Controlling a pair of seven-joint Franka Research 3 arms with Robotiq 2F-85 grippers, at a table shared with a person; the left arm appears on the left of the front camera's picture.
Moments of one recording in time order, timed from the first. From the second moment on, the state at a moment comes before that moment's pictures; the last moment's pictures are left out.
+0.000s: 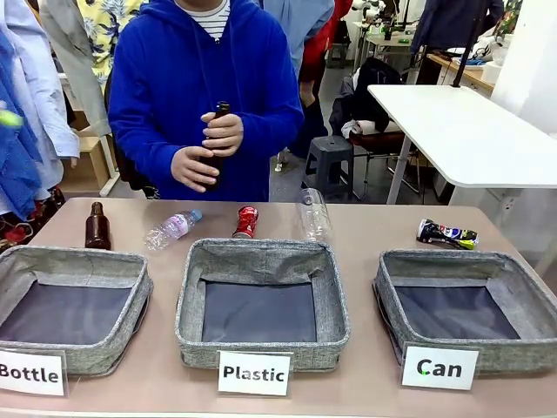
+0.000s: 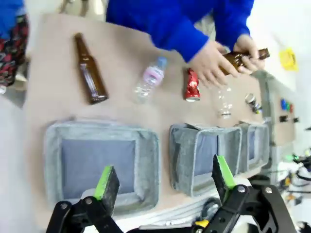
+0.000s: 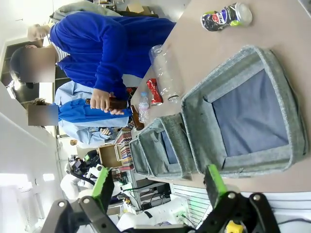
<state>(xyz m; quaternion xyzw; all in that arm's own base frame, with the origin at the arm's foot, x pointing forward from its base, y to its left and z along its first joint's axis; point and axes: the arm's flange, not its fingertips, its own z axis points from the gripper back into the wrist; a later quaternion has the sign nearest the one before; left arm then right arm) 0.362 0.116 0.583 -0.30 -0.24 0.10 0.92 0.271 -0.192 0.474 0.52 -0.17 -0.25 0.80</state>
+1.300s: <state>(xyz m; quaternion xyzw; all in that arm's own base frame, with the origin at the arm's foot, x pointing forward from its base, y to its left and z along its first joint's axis) 0.192 0.304 0.640 -0.33 -0.38 0.28 0.82 0.272 -0.193 0.474 0.52 -0.17 -0.25 0.80</state>
